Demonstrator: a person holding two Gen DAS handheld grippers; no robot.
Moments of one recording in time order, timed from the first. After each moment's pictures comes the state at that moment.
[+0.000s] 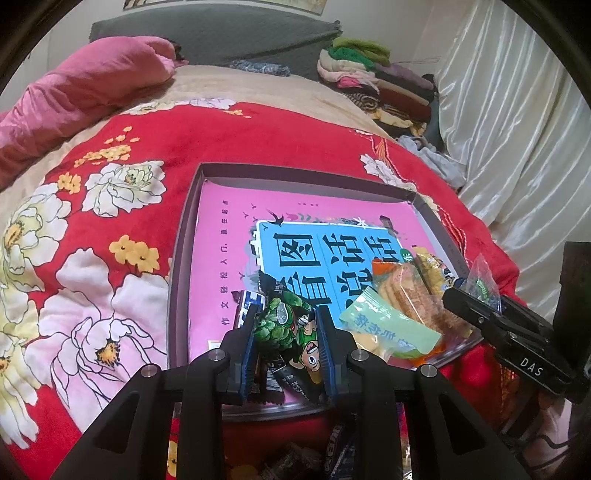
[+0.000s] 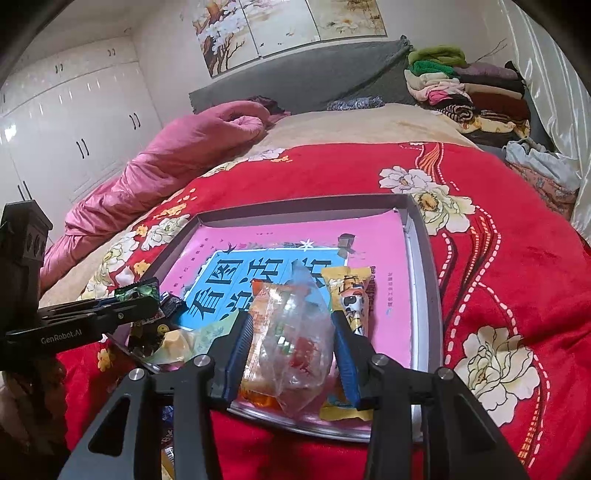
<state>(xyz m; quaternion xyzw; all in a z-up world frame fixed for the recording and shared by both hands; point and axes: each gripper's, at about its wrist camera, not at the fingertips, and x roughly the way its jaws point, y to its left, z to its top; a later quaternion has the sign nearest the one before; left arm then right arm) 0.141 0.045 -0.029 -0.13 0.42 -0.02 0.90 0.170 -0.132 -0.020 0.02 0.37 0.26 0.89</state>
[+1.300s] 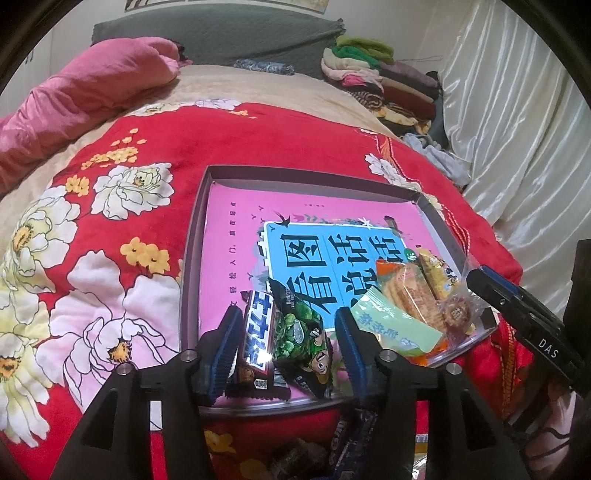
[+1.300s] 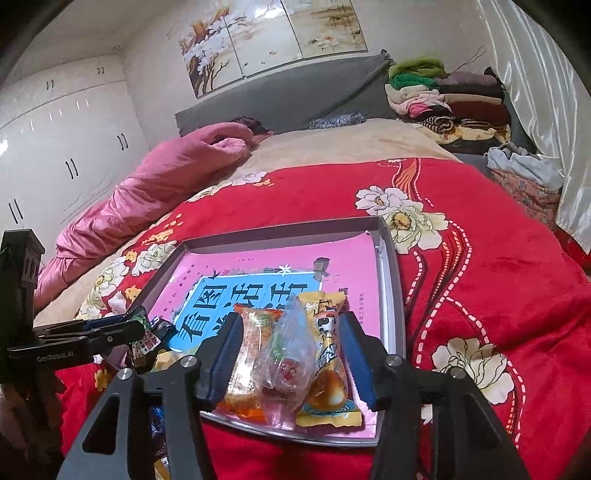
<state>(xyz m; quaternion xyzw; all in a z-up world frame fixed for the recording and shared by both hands) 0.139 0.047 -0.022 -0.12 0.42 -0.02 0.90 0.171 -0.151 -0.006 0.04 0.34 0.24 0.91</state>
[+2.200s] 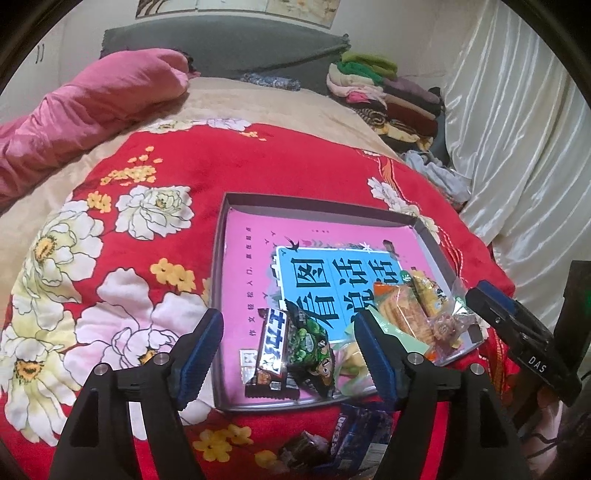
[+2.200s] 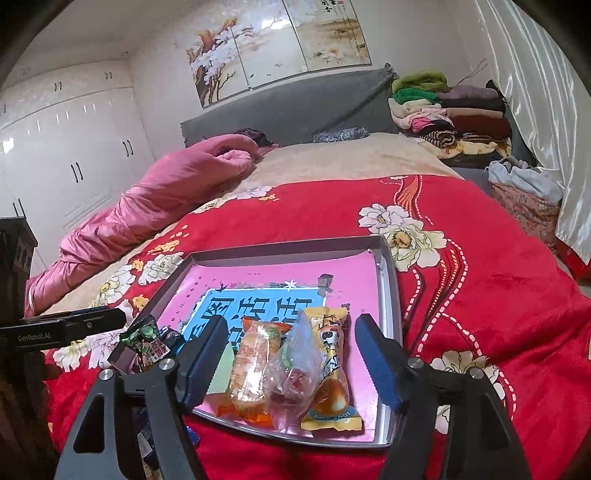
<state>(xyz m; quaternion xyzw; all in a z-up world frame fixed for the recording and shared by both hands) 0.124 0.062 0.007 -0.13 0.40 0.00 0.91 0.164 -0.151 0.006 0.03 0.31 0.24 0.92</state>
